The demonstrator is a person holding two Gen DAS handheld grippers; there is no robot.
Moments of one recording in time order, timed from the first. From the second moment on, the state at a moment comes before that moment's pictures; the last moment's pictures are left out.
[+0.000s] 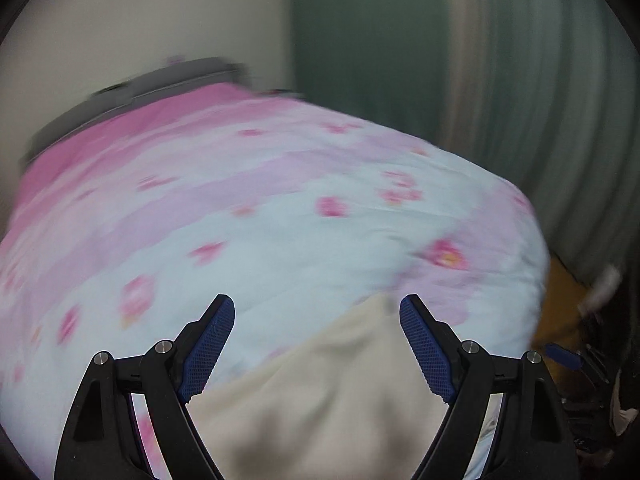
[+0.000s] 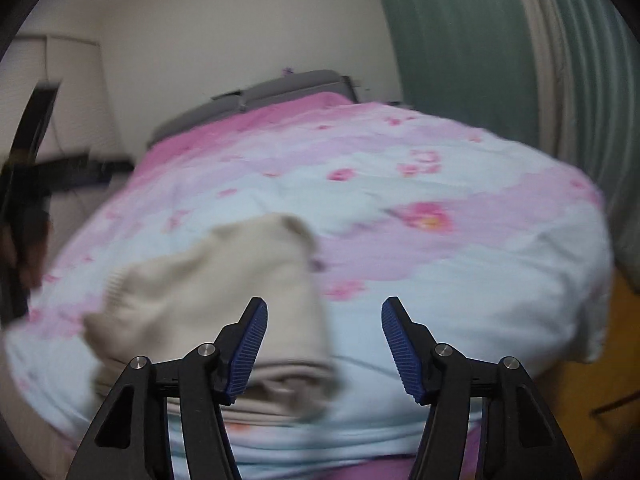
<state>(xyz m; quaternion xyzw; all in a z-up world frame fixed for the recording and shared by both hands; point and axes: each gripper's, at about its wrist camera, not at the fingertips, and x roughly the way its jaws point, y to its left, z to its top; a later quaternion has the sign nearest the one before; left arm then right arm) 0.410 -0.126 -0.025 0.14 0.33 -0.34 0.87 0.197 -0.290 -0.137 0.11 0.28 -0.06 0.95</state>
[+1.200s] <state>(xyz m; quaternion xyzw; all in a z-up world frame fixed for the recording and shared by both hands) 0.472 -0.251 -0.108 0.30 0.44 -0.43 0.73 0.202 -0.279 -0.167 0.08 0.31 -0.03 0.95</state>
